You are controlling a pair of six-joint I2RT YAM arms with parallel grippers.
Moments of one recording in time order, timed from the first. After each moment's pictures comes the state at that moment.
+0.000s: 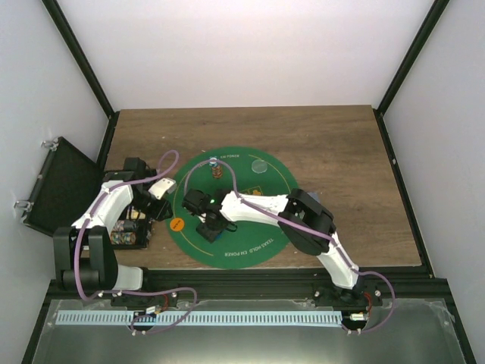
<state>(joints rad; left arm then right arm) 0.02 1.37 0.89 -0.96 0.33 0.52 1.12 2.17 1.65 -0.82 0.06 0.20</state>
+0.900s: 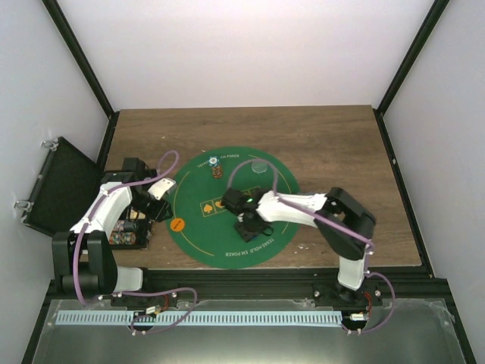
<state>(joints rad) 0.02 1.34 0.89 -0.97 0.33 0.56 1.04 1.90 1.25 -0.78 0.10 0.33</state>
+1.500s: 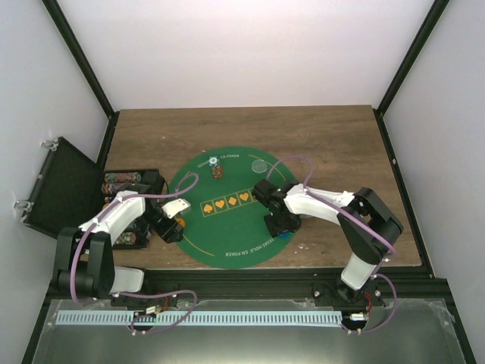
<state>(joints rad) -0.15 1.34 0.75 -0.97 0.27 0.62 0.79 1.70 1.01 -0.88 0.09 0.44</state>
